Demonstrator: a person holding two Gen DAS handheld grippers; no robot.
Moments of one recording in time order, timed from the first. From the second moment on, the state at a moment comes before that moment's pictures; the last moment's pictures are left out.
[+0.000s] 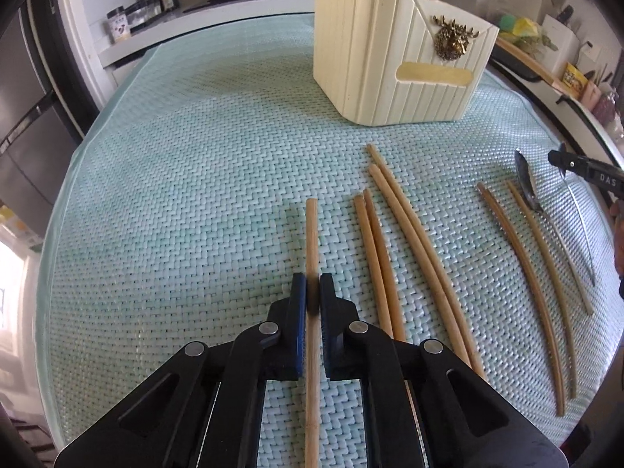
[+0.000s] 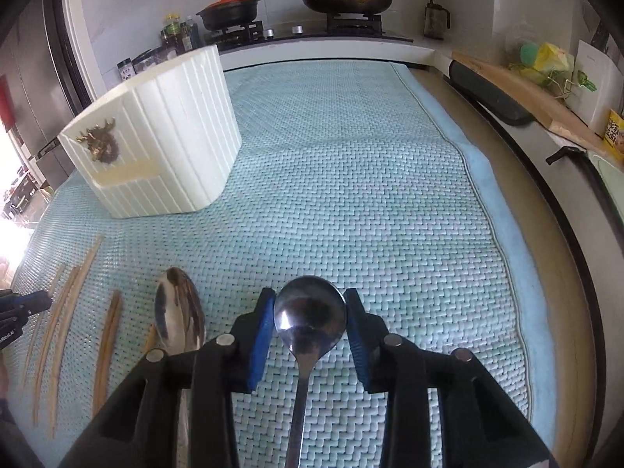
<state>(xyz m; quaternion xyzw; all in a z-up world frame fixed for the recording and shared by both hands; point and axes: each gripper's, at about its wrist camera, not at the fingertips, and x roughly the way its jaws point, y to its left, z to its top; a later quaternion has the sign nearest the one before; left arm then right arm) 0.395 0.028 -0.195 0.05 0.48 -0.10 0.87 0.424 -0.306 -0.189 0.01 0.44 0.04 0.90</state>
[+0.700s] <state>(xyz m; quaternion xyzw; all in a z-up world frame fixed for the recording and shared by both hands) 0.325 0.067 -0.079 -0.05 0.34 -0.14 0.93 0.332 -0.257 -0.071 -0.01 0.33 0.15 0.93</state>
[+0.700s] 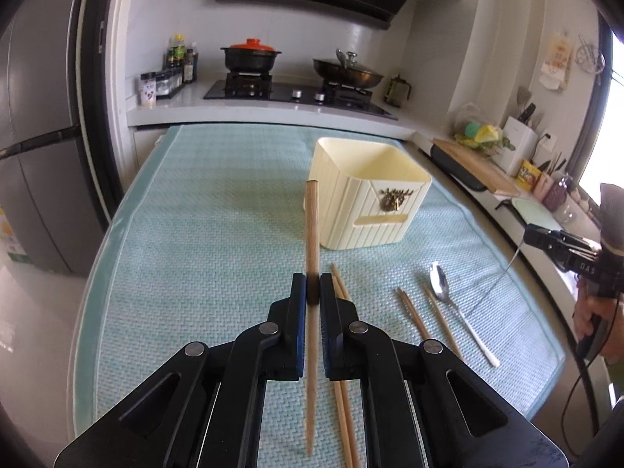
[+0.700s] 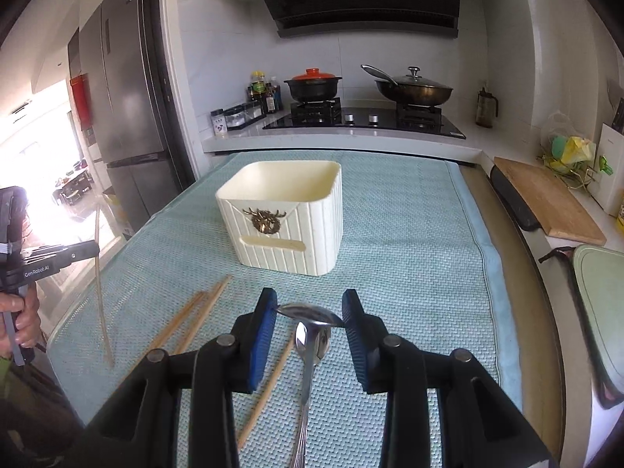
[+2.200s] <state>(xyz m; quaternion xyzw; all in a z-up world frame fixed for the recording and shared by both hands) 0.553 -0.023 0.043 -0.09 0.22 -0.09 0.97 0.526 -0.200 0.025 -0.02 0.29 0.15 0.95</state>
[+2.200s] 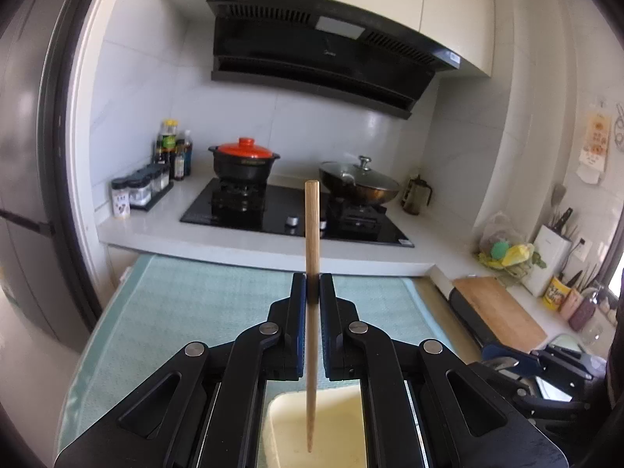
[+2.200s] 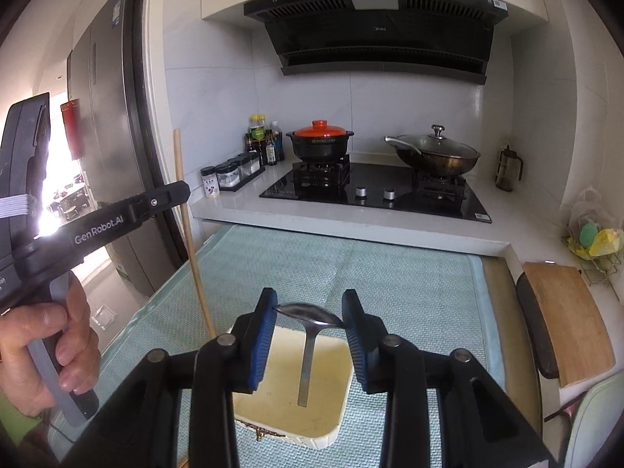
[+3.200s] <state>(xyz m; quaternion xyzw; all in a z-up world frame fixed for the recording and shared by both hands) 0.380 0.074 0.025 0.03 0.28 -0.04 0.96 0.413 -0.261 0.016 -0.03 0.29 0.13 0.95</state>
